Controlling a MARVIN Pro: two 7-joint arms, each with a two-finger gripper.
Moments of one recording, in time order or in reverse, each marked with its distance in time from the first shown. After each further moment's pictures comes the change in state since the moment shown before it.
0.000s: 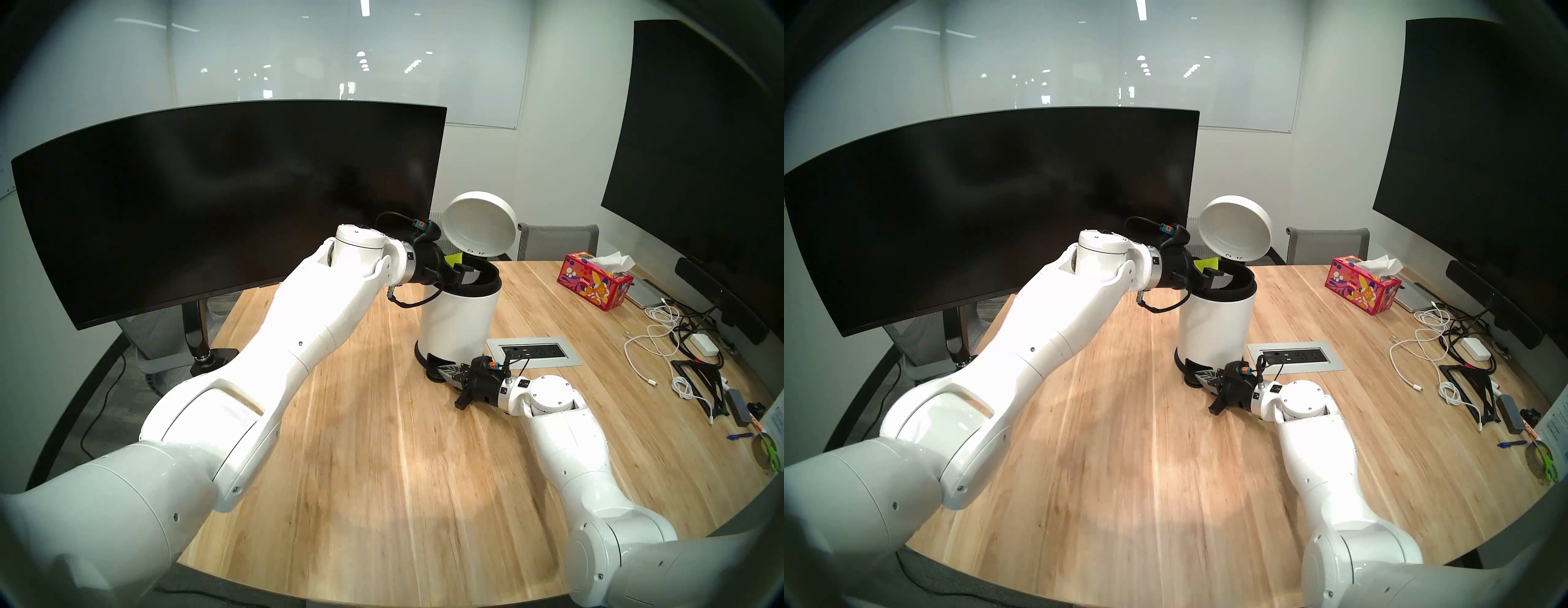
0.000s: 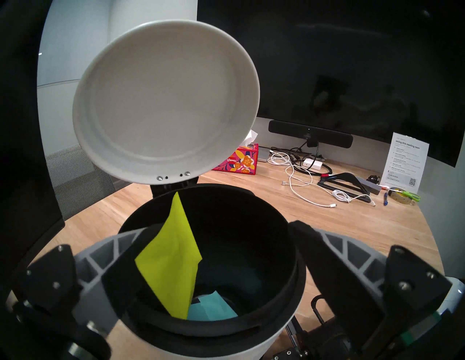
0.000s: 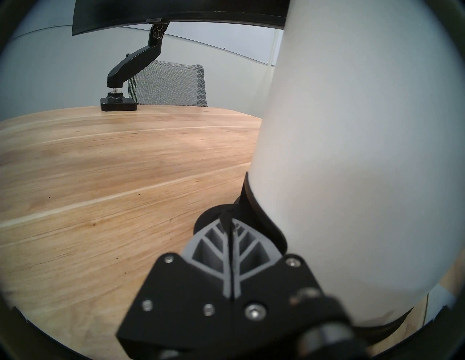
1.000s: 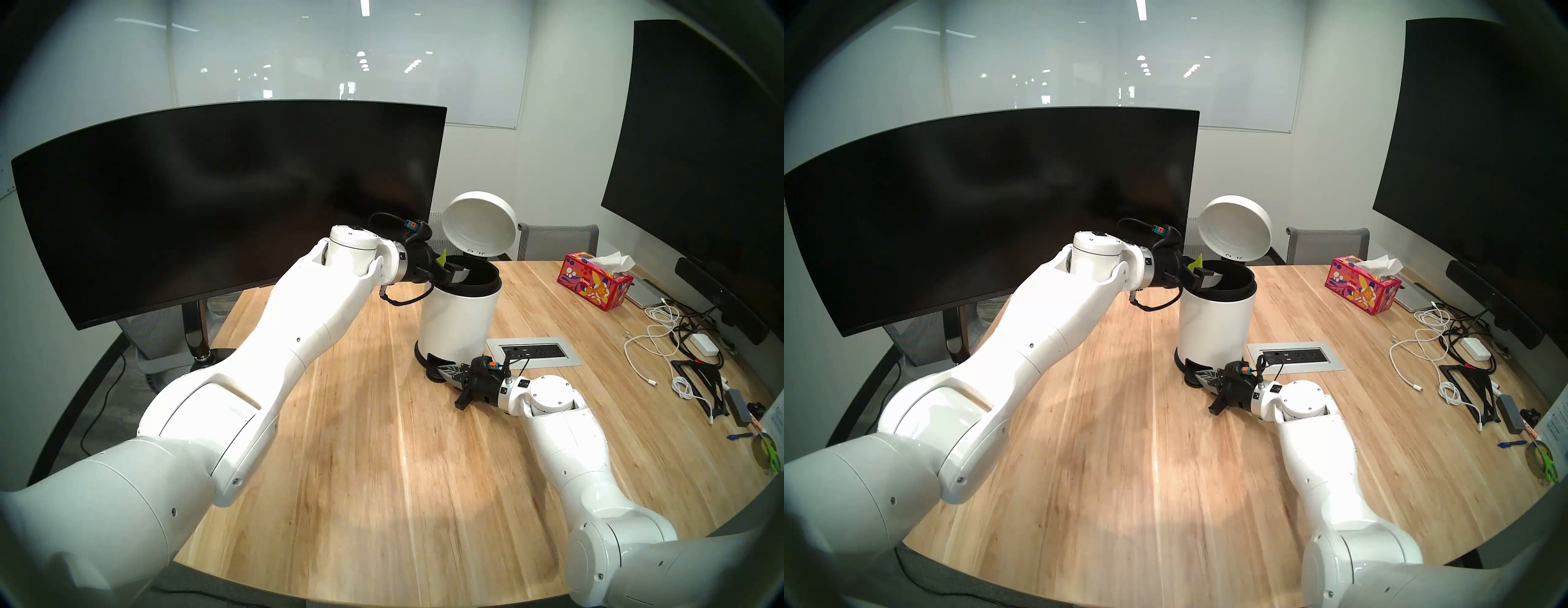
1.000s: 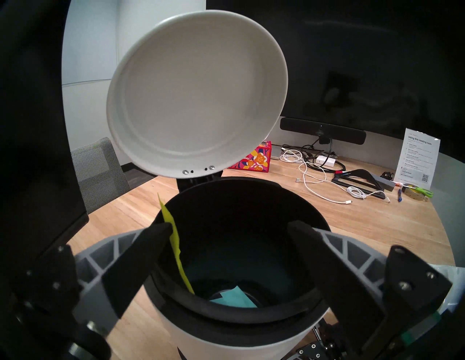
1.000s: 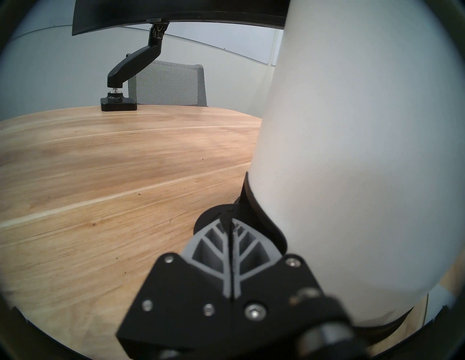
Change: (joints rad) left arm -0.007 0.012 -0.015 0.030 0.031 -0.040 -0.011; right arm 0.000 0.000 0.000 0.000 0.000 0.000 0.000
